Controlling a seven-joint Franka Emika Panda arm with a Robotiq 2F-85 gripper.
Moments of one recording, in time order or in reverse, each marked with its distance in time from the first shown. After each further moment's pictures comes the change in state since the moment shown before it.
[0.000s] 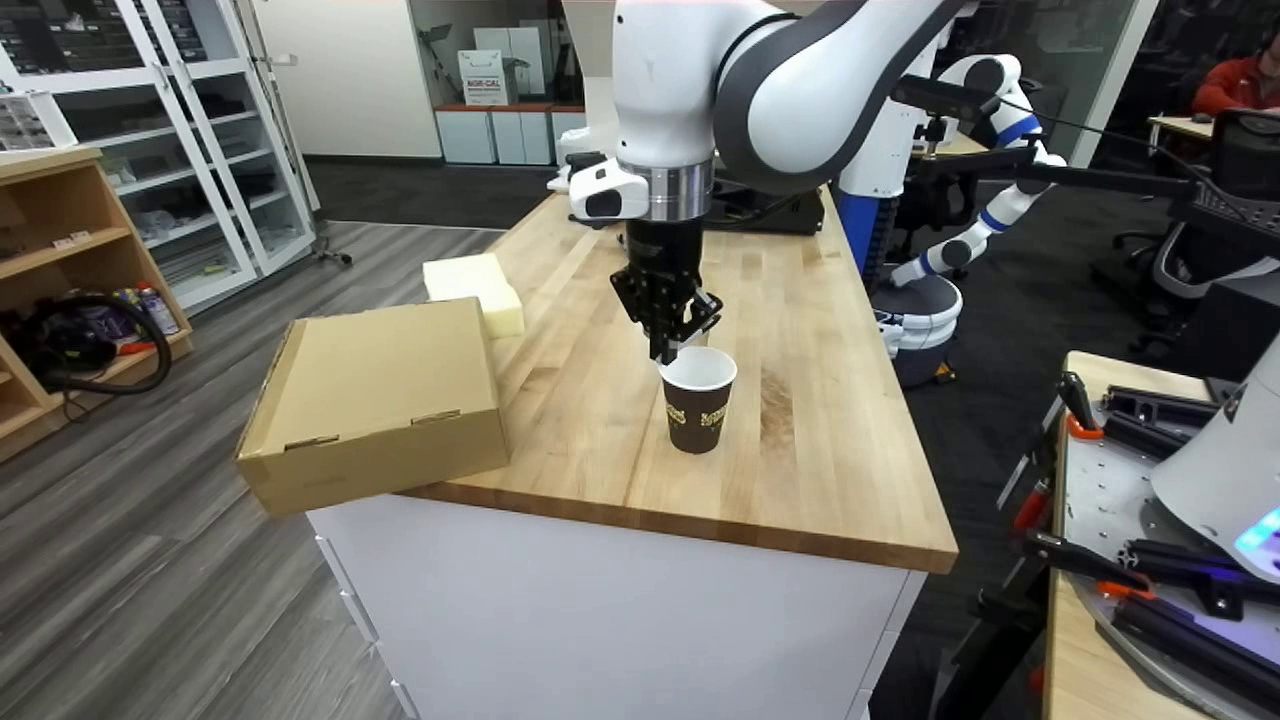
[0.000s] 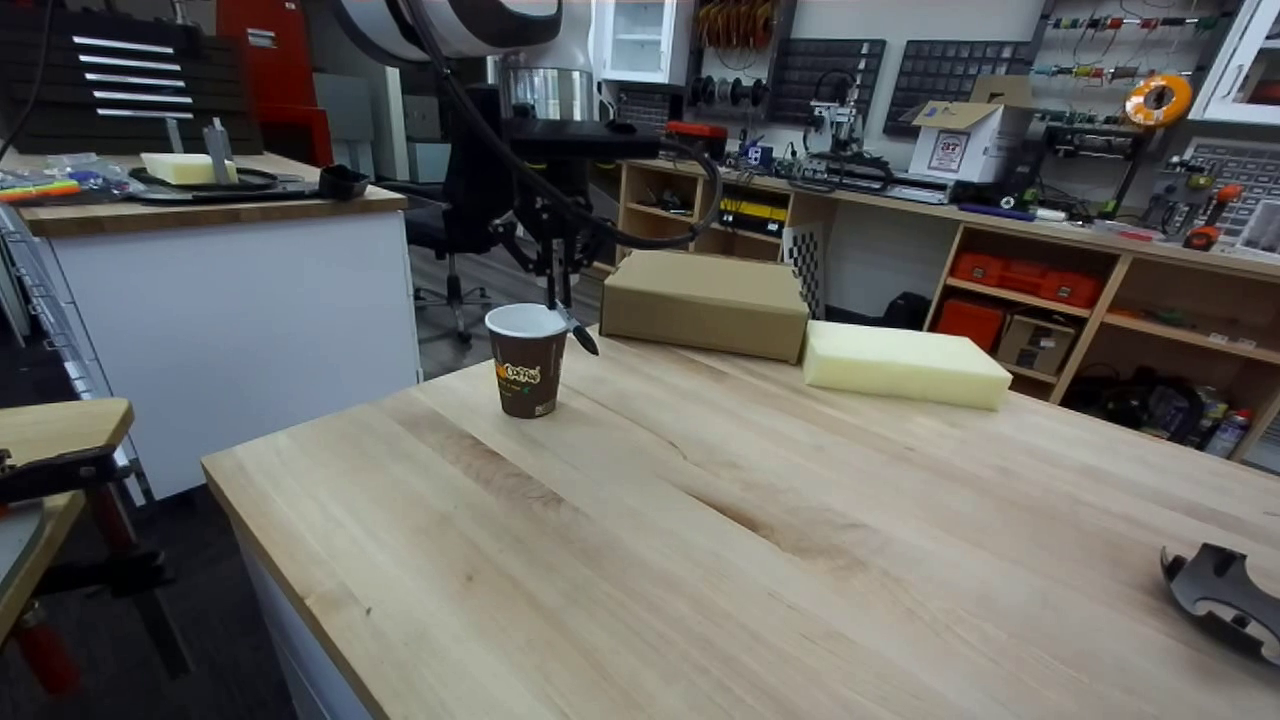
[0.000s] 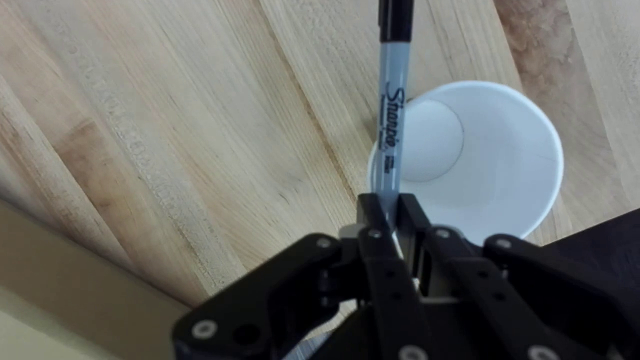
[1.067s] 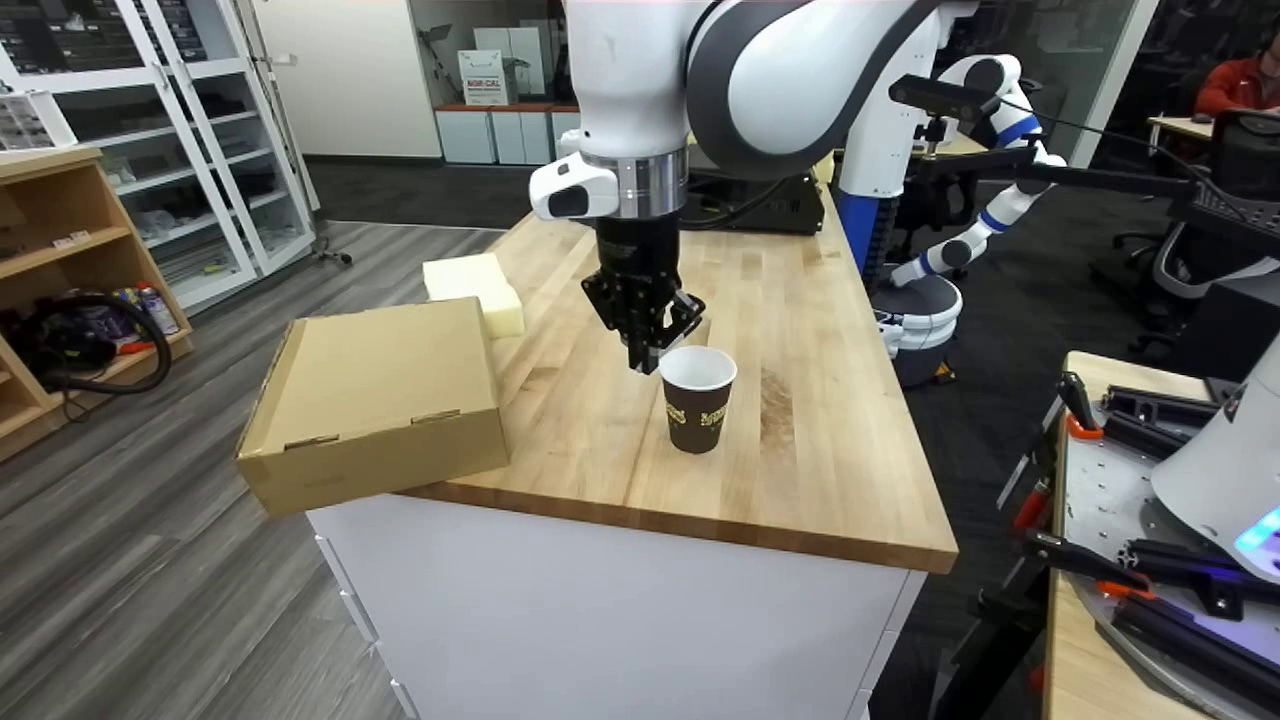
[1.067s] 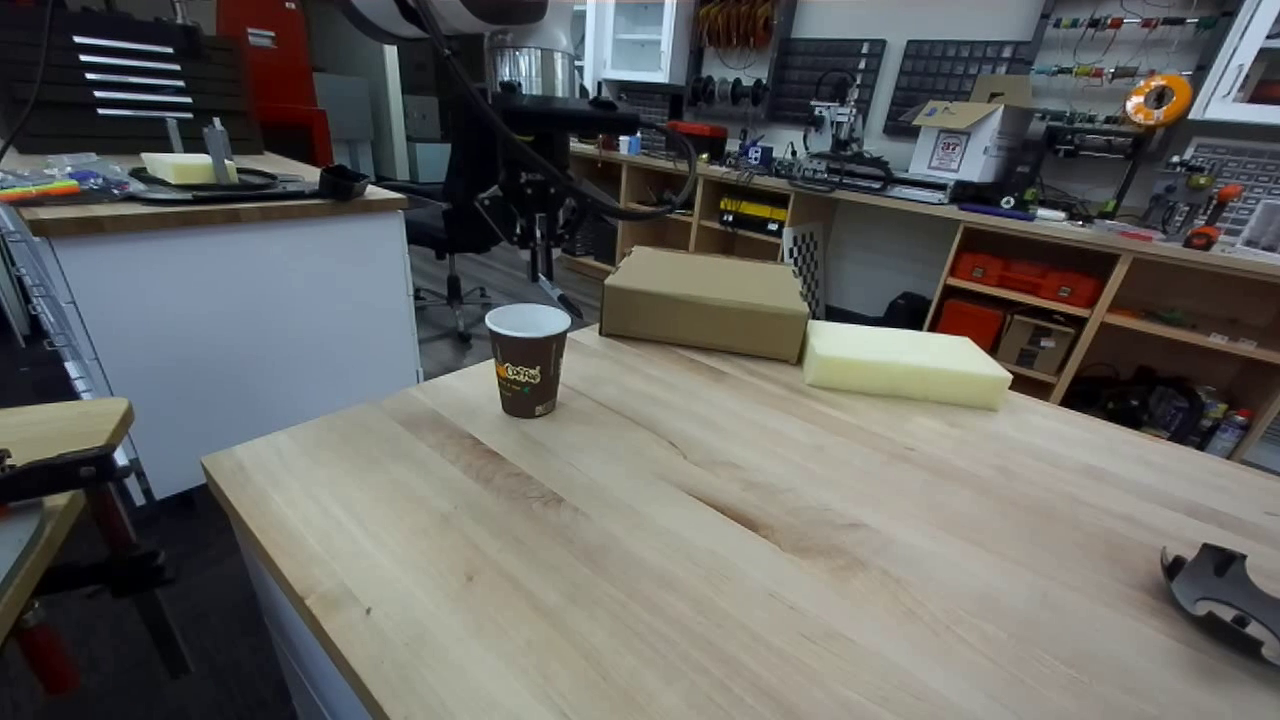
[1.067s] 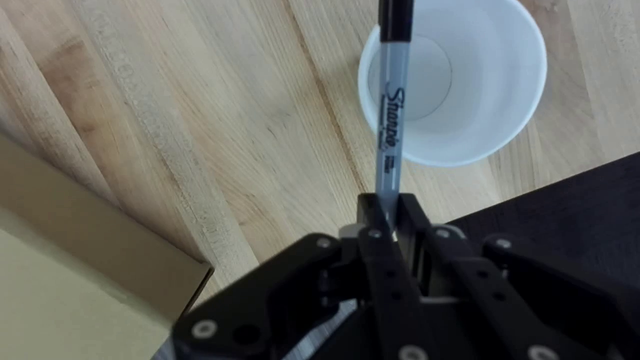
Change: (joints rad) arm 0.055 0.017 0.035 0.083 0.001 -0.098 0.004
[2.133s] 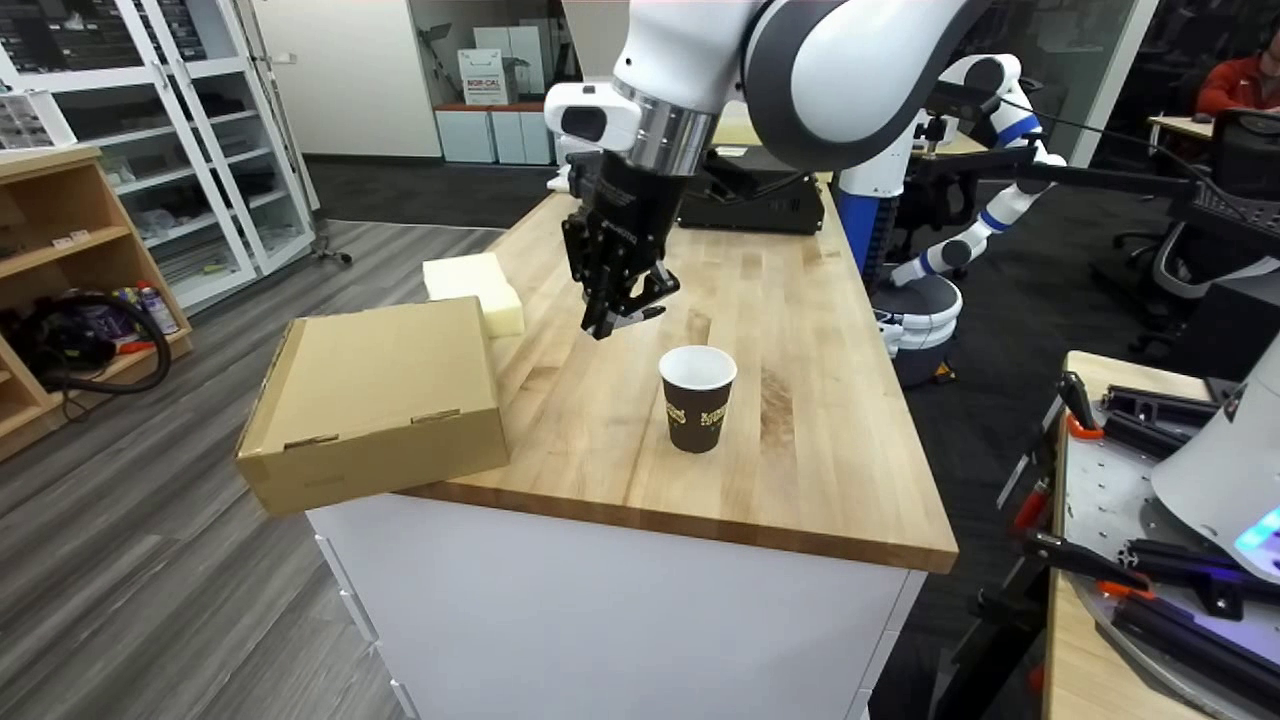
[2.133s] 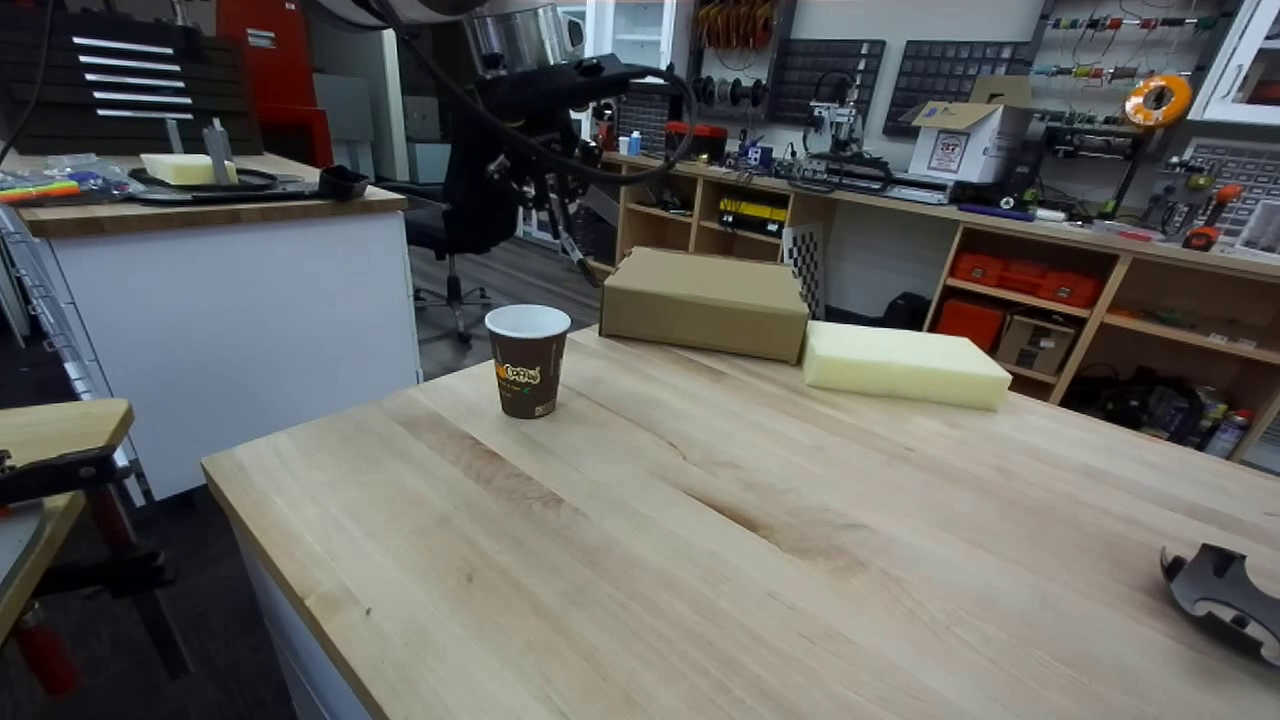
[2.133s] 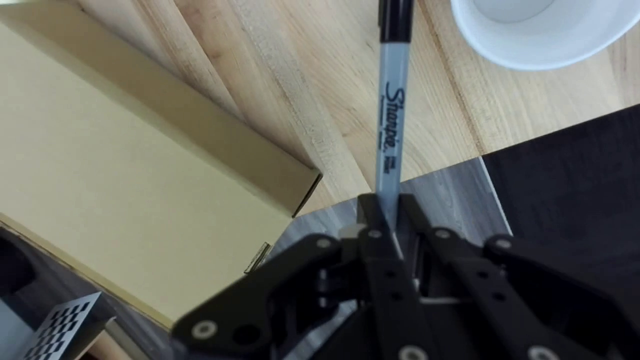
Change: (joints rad) arm -0.030 -0.112 0.008 -0.163 0.081 0.401 0.038
